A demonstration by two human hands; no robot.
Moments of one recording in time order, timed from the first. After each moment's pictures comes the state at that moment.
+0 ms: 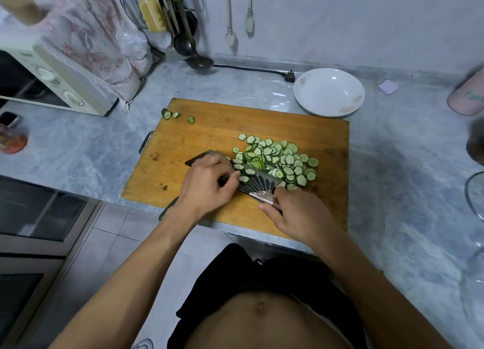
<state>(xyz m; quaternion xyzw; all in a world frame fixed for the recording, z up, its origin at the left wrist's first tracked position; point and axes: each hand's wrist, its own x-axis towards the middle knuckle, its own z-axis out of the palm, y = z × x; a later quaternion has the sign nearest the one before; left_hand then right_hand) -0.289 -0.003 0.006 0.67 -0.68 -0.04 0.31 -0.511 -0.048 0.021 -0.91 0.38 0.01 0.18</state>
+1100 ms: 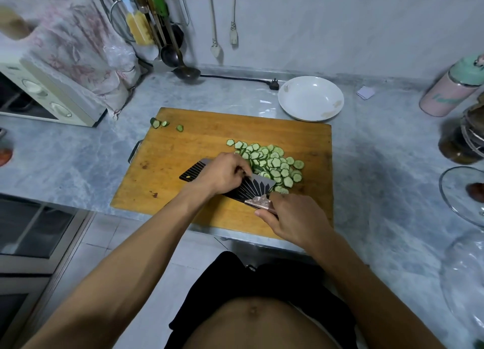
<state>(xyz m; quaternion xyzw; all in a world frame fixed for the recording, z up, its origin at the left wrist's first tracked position) -0.313 -0.063 0.014 0.66 -0.69 -0.25 0.15 -0.531 -0.043 0.021 -0.92 0.37 0.01 0.11</state>
